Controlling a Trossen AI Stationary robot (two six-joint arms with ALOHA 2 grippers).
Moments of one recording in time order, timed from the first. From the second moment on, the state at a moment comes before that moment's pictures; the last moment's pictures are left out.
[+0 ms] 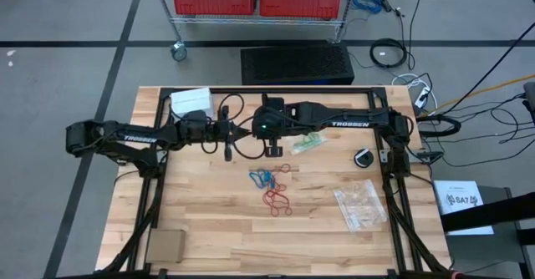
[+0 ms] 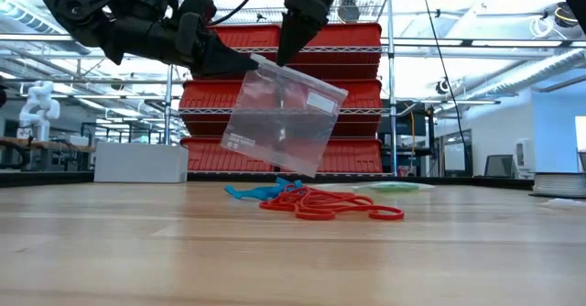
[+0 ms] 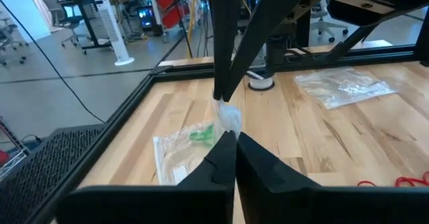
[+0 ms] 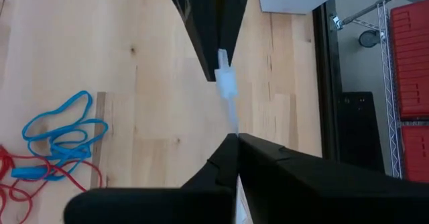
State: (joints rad) left arm 0.29 1.20 0.45 0.62 0.19 0.19; right arm -0.08 1.96 1.91 -0.94 0.28 -0.23
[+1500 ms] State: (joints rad) left arm 0.29 1.20 0.45 0.62 0.16 0.22; right arm -0.12 1.98 1.91 -0.84 0.10 -0.12
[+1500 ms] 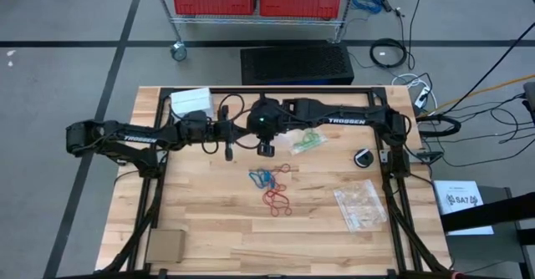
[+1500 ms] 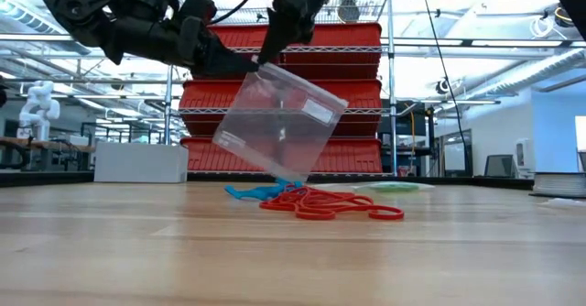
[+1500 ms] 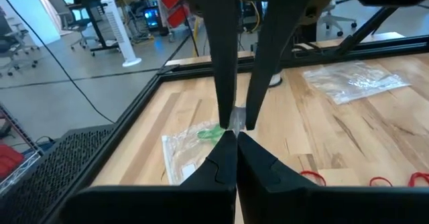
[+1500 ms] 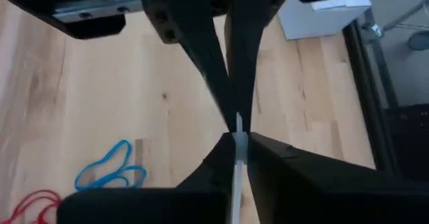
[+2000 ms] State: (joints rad) left arm 0.29 1.20 0.45 0.62 0.14 0.22; right arm -0.12 1.98 1.91 -1.13 0.14 -0.04
